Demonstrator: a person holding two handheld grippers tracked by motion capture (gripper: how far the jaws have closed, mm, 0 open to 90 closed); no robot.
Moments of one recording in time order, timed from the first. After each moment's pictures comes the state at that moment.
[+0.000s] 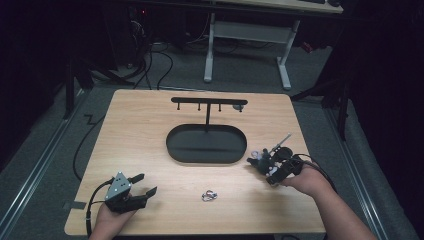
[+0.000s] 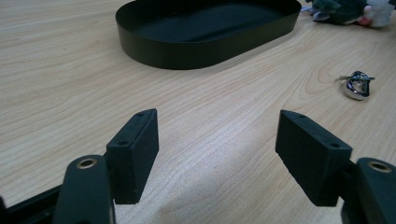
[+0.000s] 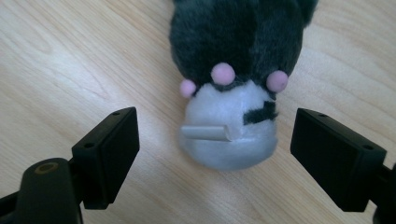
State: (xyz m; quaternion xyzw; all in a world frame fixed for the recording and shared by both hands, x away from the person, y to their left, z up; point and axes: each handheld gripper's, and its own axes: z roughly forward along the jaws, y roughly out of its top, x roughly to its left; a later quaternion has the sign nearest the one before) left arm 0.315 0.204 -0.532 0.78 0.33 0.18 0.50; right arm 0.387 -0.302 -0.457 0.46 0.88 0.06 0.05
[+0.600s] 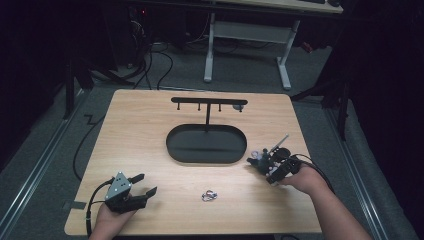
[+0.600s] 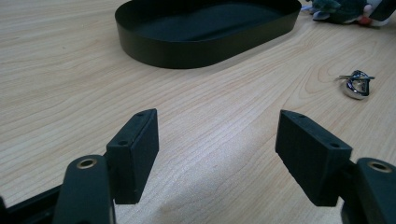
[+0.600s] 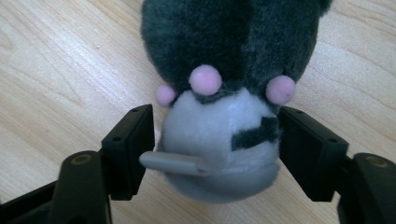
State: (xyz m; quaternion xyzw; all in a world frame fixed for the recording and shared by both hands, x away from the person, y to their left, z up) left arm 0.315 0.204 -0.532 0.78 0.33 0.17 0.50; right arm 0.400 -0.310 -0.479 0.46 0.88 0.06 0.02
